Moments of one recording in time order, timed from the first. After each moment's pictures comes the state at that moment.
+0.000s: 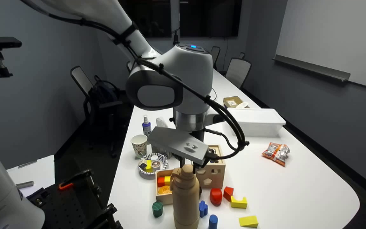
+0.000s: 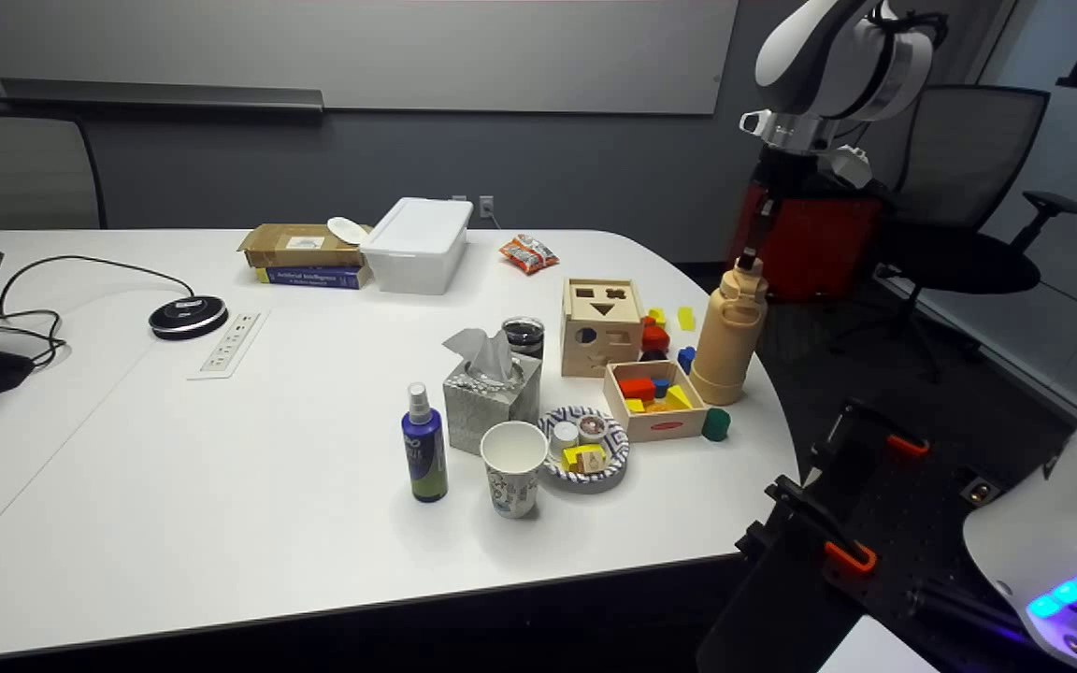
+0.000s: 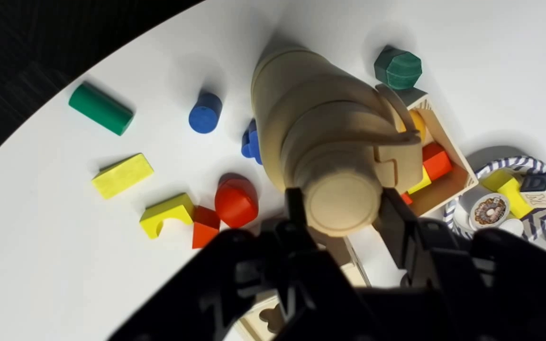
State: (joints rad) arm -0.29 0.10 -0.22 -2.47 0.21 2.59 -0.99
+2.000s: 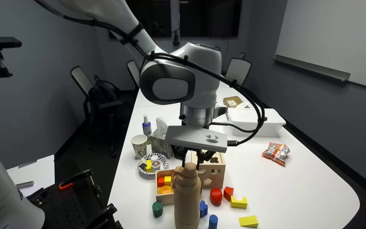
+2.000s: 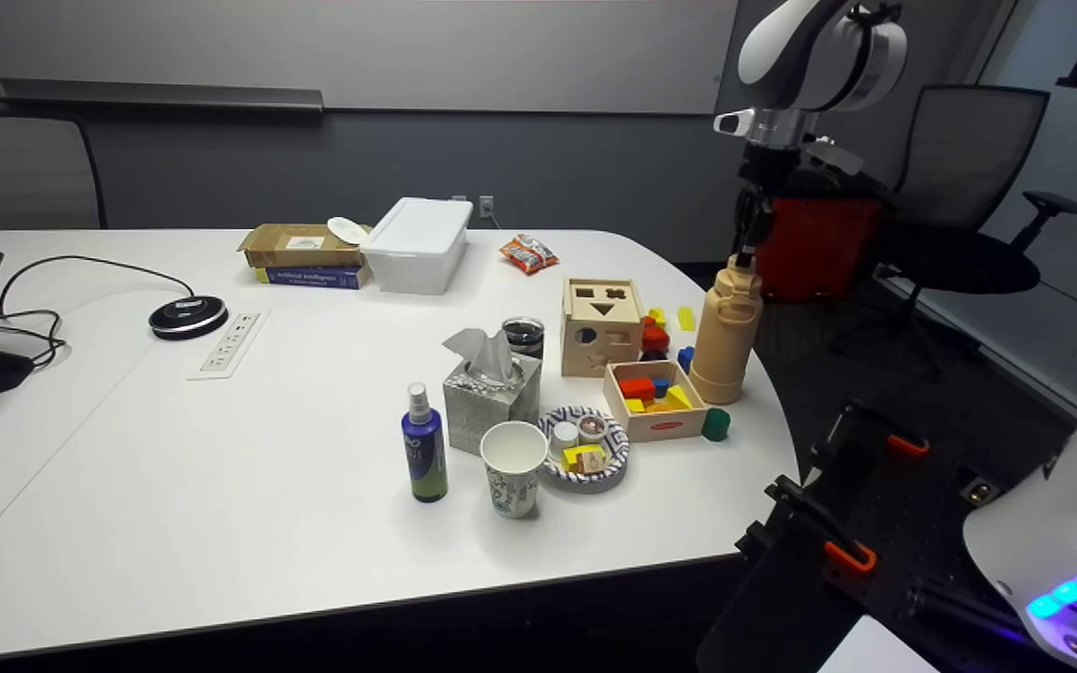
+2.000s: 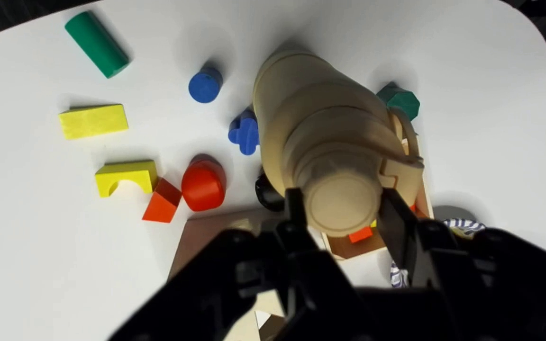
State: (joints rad) arm -0.29 0.15 -0.20 -2.38 0.13 2.49 -1.24
